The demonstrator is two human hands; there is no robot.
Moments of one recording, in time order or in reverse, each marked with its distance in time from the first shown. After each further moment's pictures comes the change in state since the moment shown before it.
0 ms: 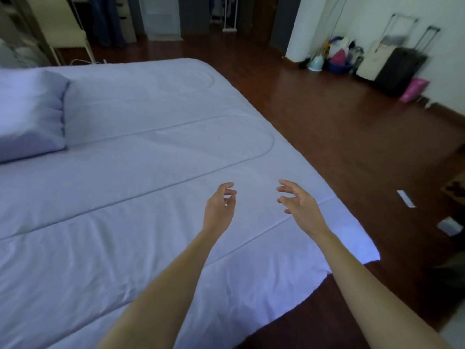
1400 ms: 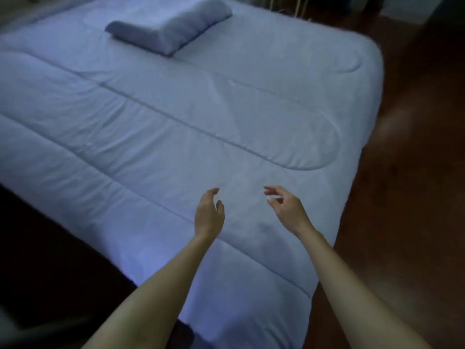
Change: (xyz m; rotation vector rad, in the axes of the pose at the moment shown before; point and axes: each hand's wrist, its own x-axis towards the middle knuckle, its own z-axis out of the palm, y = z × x) left_hand 0.102 0.015 0.328 0.265 0.939 -0.612; right_hand 0.332 0.150 -0.144 -0.221 -0.967 -0.383
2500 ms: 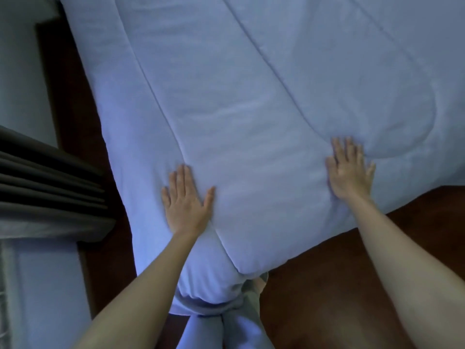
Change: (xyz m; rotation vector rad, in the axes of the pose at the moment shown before) left_hand -0.139 -0.011 0.172 0.535 0.345 -0.608; right_hand 0.165 0.193 -0.119 -0.929 -0.261 -0.171
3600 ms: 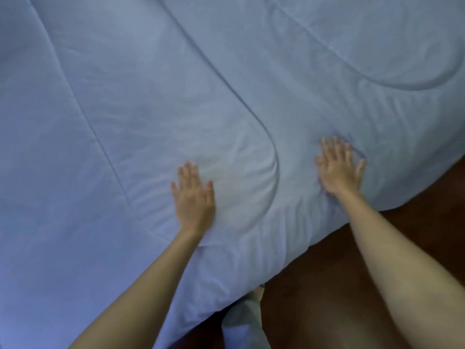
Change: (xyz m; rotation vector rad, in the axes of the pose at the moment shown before) left_hand 0.085 0.460 0.087 -0.125 0.035 0.182; right_hand 0.270 0.308 -0.134 0.034 -0.026 0.101
